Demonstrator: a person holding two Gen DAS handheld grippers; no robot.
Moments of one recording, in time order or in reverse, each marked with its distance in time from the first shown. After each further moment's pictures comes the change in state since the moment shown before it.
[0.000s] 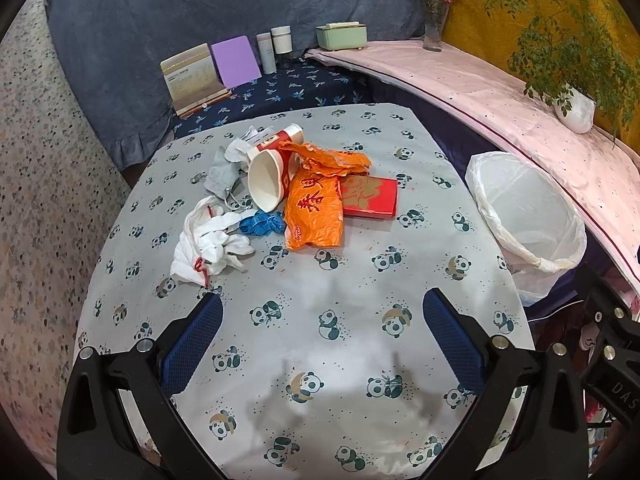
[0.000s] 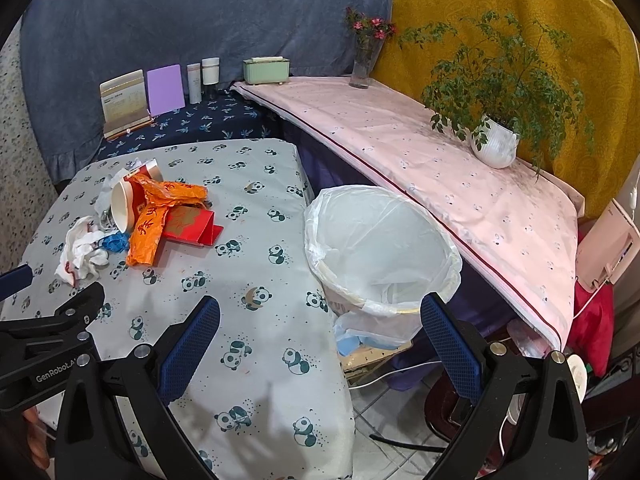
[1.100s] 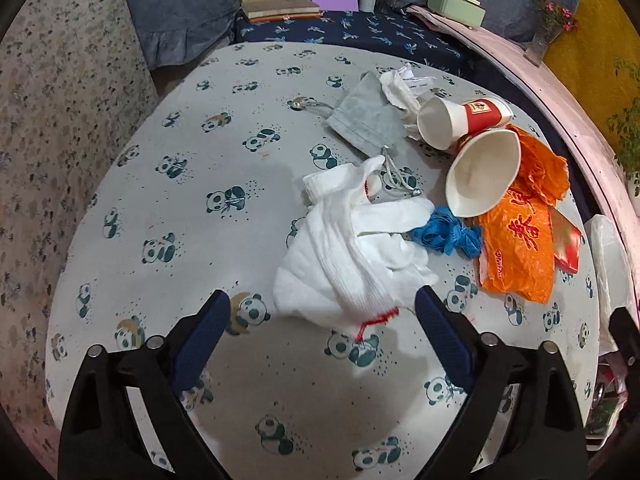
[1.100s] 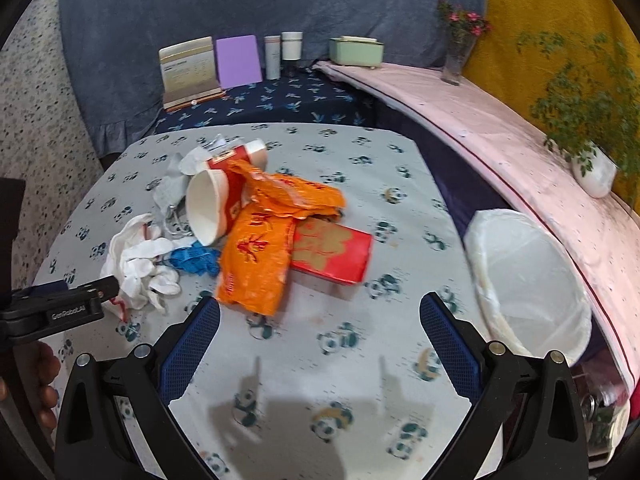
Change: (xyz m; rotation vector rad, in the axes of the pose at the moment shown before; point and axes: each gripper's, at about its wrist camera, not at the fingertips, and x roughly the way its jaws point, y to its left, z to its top) left arm 0.152 0.198 0.011 -0.294 0.196 -0.030; right arm 0.089 0.161 0.039 -0.110 0.050 0.195
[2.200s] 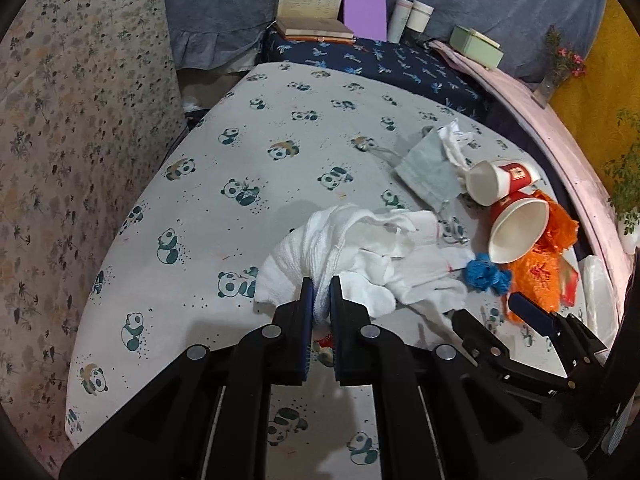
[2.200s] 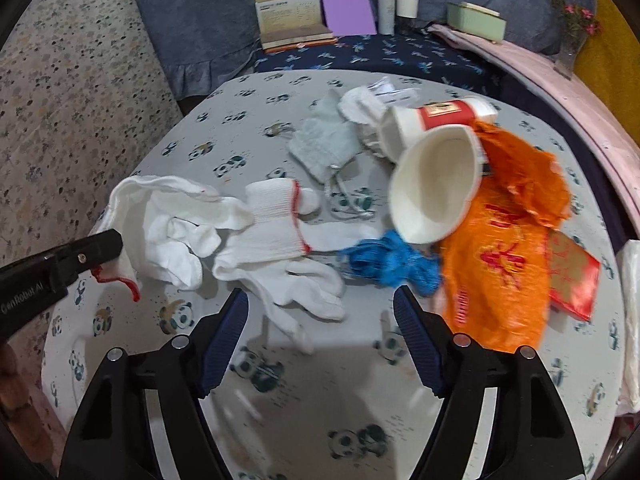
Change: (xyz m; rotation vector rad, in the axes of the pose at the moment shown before) left arm -0.021 0.083 0.016 -0.084 -0.063 -0.044; right arm 0.078 0.148 0.007 -0.141 0.157 0.263
